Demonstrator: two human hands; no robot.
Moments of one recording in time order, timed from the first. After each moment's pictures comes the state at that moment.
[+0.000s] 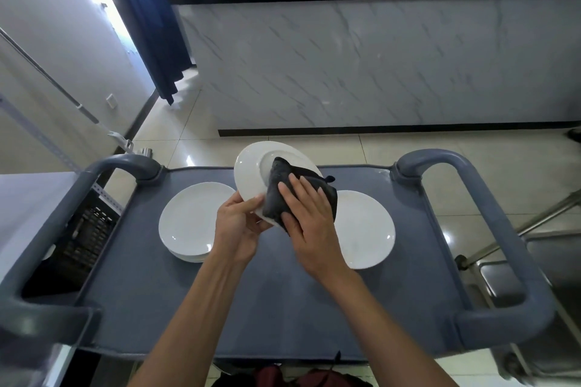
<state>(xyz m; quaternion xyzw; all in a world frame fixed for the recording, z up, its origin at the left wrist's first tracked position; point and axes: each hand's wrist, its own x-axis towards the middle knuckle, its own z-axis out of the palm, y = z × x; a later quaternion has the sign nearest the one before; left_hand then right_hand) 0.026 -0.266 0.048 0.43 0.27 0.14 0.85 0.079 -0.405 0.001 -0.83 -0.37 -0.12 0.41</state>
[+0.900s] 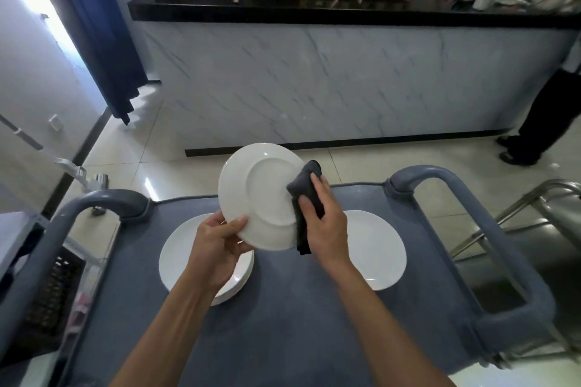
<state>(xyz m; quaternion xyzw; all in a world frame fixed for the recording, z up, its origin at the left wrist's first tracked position) 0.020 -0.159 0.052 0.44 0.19 0.06 0.87 0.103 -0.334 0.032 -0.80 -0.10 -0.05 0.59</state>
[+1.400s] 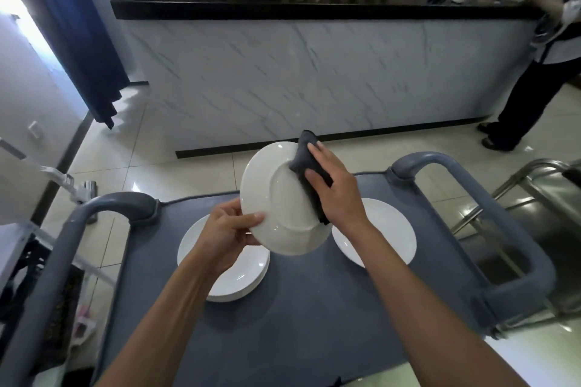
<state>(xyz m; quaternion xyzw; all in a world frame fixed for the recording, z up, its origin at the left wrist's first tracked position) 0.023 -0.113 0.057 0.54 0.08 -0.05 0.83 0.125 -0.316 0.068 -0.84 -0.21 -0.10 0.49</state>
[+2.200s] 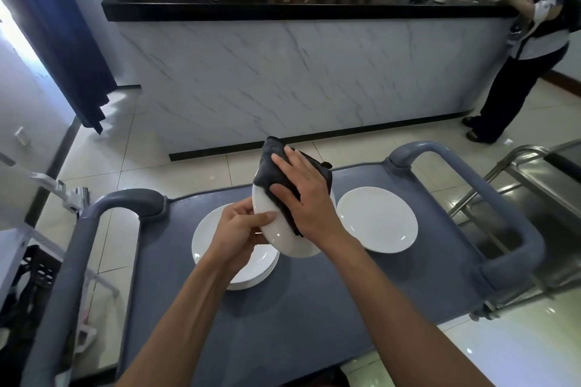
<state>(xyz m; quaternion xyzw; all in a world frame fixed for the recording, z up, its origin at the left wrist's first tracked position) -0.008 -0.099 0.053 0.55 0.08 -0.05 0.83 0.060 -0.247 0.061 -0.86 -0.28 -0.15 0.39</state>
